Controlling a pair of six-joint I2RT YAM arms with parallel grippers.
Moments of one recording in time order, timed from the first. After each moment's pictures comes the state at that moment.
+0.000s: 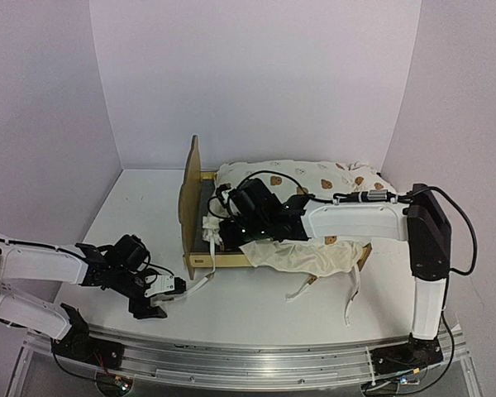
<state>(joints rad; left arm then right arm) -0.71 1.21 0.43 -0.35 0.22 0.69 1.02 2.00 1.55 -0.27 0.10 0.37</state>
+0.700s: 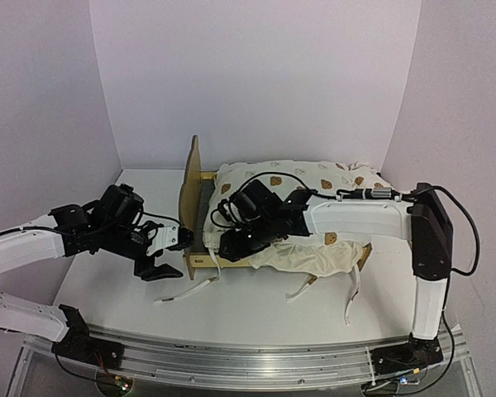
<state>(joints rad) -0.78 1.08 0.81 -0.55 0.31 0.68 1.01 1.99 1.58 -0.49 -0.07 0.41</state>
